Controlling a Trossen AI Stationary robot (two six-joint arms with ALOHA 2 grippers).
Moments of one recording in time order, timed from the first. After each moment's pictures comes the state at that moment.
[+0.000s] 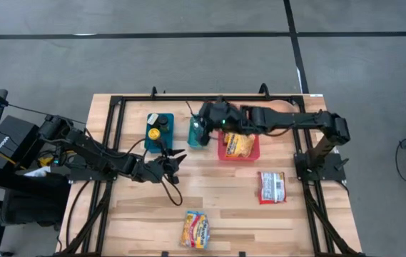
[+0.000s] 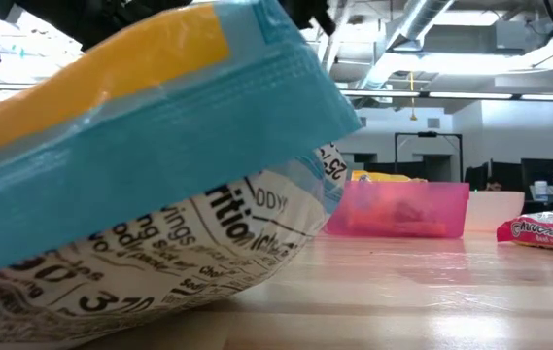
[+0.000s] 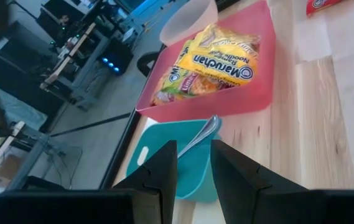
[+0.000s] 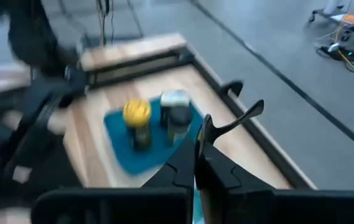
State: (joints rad) left arm -0.36 1.36 0.64 0.20 -0.93 0.27; right arm -0.04 1.71 1.64 -0.49 0.41 0.15
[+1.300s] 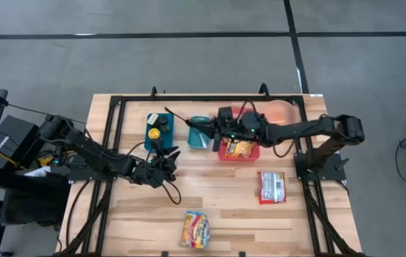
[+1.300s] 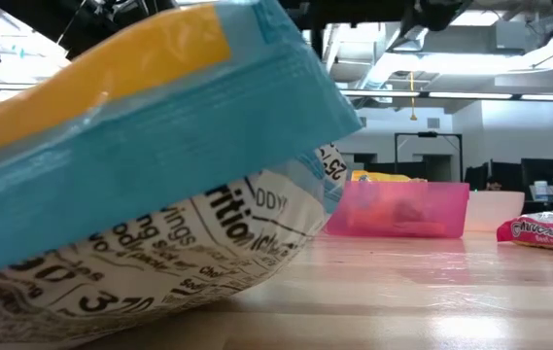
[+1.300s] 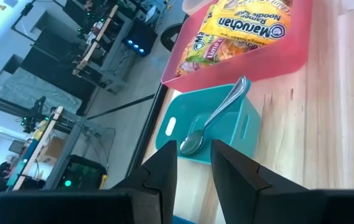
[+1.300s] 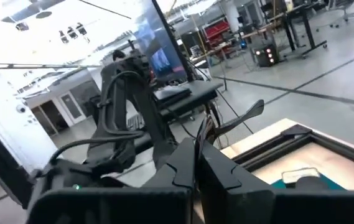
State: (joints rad) left arm -0.40 1.36 0.64 0.04 -1.09 0.22; right arm -0.08 1.56 1.00 0.65 0.08 0.45
